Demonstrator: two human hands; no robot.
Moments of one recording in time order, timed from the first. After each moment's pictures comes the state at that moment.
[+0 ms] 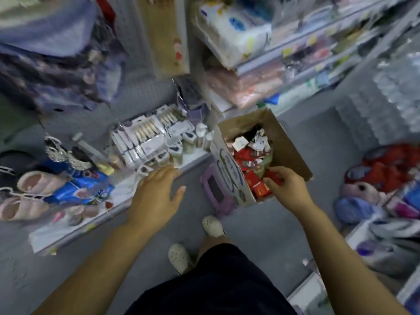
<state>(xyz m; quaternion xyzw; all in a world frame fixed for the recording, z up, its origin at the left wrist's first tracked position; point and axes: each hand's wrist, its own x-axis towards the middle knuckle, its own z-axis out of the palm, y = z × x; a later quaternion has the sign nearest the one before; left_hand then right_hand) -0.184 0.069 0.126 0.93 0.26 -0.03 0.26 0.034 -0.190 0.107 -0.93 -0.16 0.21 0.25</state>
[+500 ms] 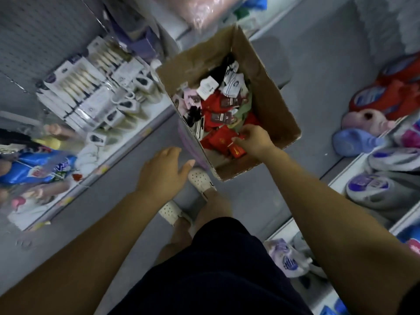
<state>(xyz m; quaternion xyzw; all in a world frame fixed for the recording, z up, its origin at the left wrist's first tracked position) -0.020 -0.019 0.016 0.89 0.25 -0.26 0.28 0.168 -0.205 -0.061 -0.88 -0.09 0.41 0.20</state>
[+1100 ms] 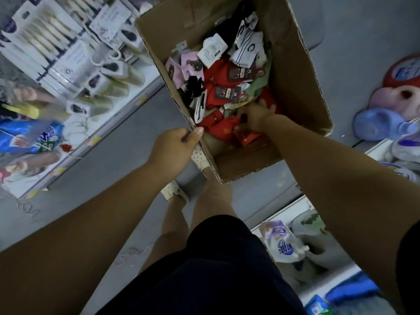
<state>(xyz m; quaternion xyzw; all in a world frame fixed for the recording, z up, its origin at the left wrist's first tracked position) 0.038 -0.031 -0.057 0.76 0.40 -0.26 0.45 0.226 -0.190 -0.190 -0.81 -0.26 0.52 -0.07</state>
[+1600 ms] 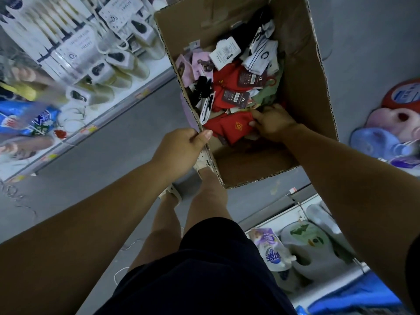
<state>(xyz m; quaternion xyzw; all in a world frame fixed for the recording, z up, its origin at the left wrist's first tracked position) 0.039 -0.038 -0.059 0.76 0.37 -0.25 0.47 0.252 -0.221 -0.202 -0.77 -0.45 0.43 -0.13</state>
